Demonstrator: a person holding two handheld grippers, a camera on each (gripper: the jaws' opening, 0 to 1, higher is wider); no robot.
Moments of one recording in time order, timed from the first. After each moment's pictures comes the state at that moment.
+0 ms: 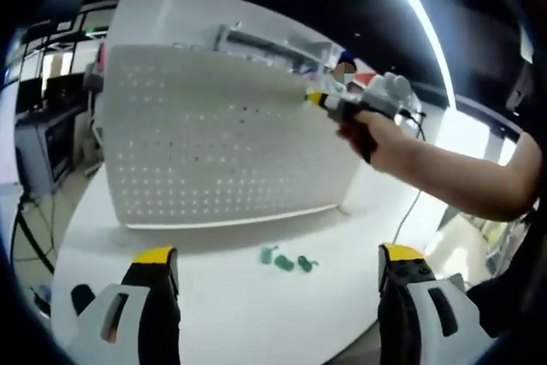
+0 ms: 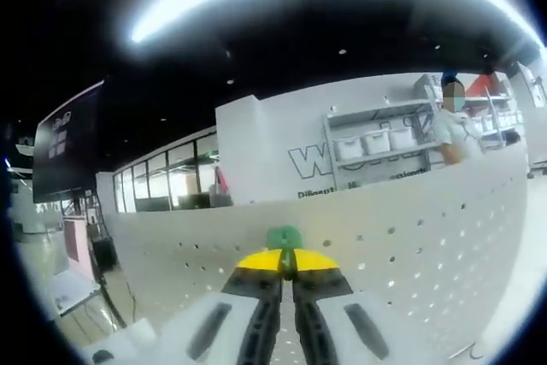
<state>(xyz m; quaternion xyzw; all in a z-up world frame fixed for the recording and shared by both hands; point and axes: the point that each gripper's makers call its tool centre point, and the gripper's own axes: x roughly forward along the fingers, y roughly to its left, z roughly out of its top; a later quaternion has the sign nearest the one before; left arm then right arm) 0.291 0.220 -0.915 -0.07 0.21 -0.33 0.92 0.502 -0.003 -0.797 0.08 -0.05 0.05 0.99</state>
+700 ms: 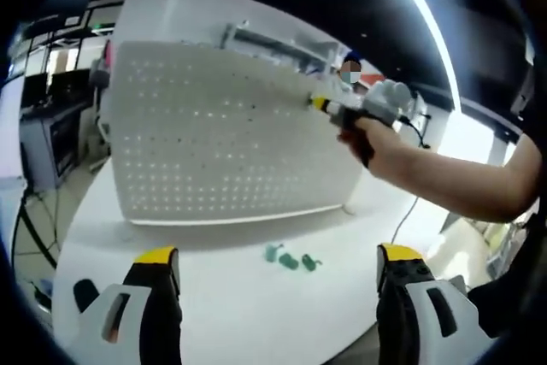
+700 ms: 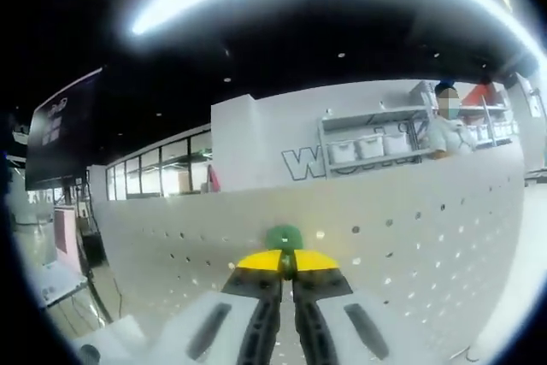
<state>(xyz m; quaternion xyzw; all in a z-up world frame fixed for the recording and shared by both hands) 0.292 0.230 -0.915 -0.07 0.22 -0.32 0.92 0.508 -0.005 -0.805 0.07 -0.06 0.02 1.00</state>
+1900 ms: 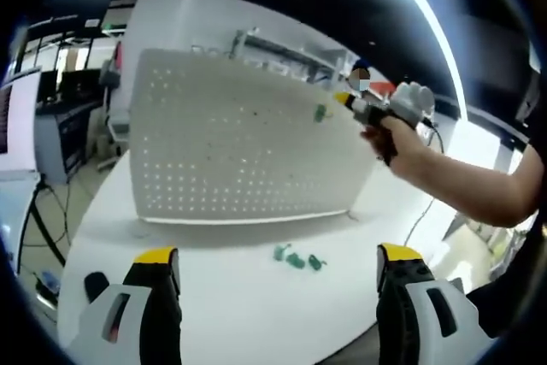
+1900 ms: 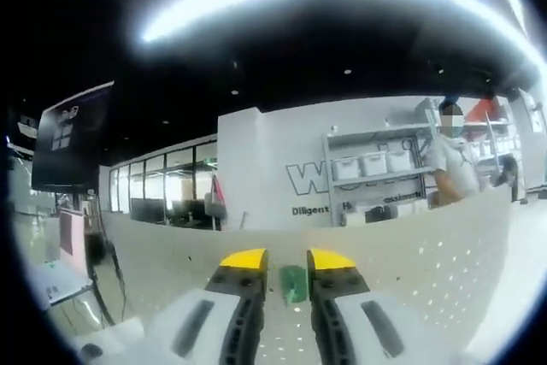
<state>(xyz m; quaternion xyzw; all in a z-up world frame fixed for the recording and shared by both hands) 0.280 0.251 -0.907 -0.09 0.21 -0.30 0.93 0.459 -0.009 -0.761 0.04 -0.09 0.03 0.99</state>
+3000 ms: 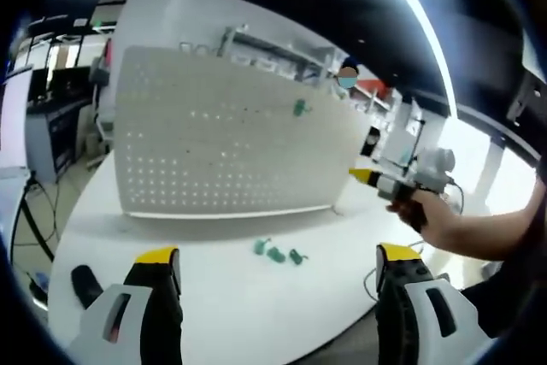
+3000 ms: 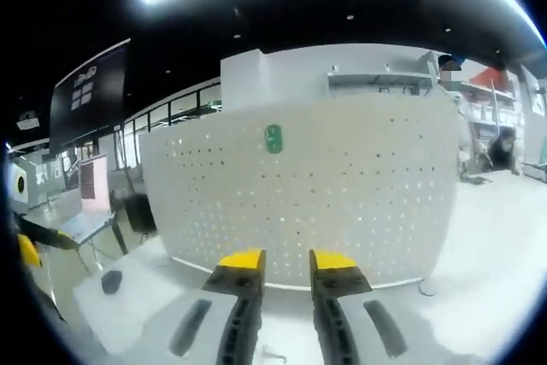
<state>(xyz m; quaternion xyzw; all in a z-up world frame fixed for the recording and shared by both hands) 0.256 0.230 -0.909 -0.09 0.22 -0.33 0.92 0.330 -0.036 -0.905 0.04 0.08 0.05 0.99</state>
